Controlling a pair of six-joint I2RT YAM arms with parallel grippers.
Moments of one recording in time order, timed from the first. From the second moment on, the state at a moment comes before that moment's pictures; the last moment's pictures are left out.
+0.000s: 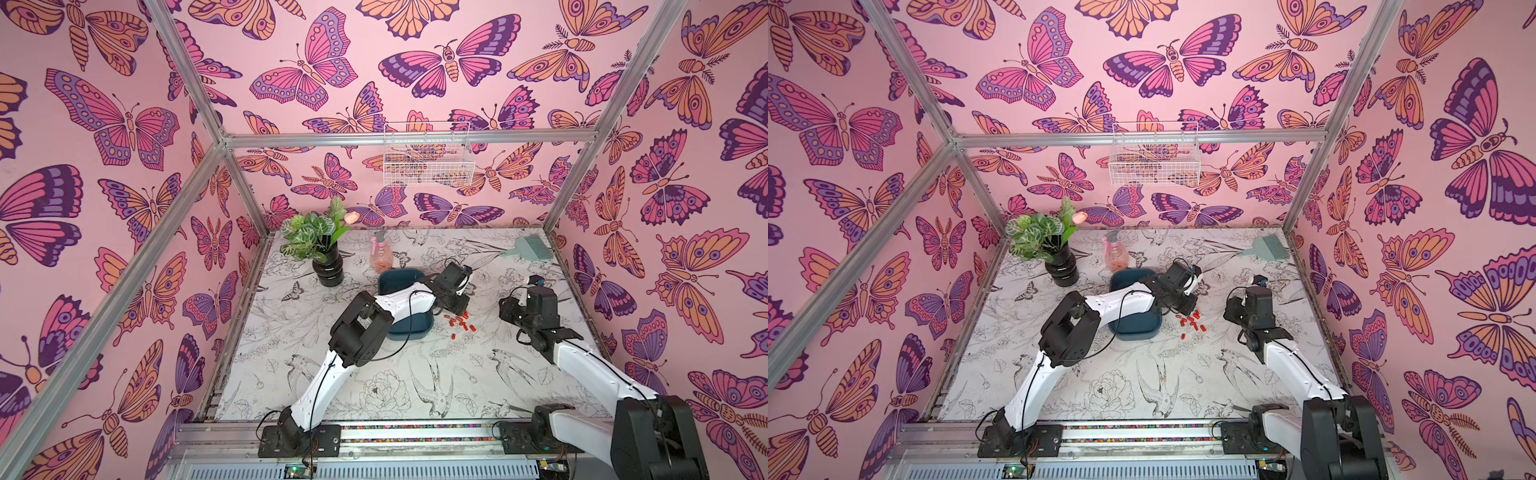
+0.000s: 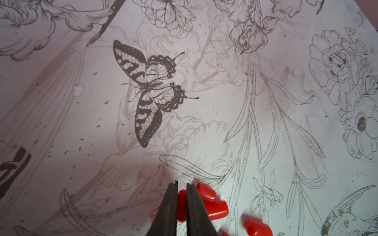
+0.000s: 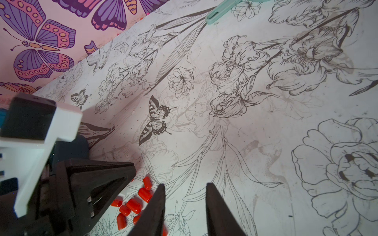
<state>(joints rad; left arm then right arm) -0.85 2.37 1.85 -0.37 0.16 -0.22 0.15 1.15 0.51 -0.02 -0.03 0.47</state>
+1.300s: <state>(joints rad) -0.84 2.37 1.84 -0.36 0.19 -0.23 0.15 1.18 0.53 -0.02 -0.04 0.47</state>
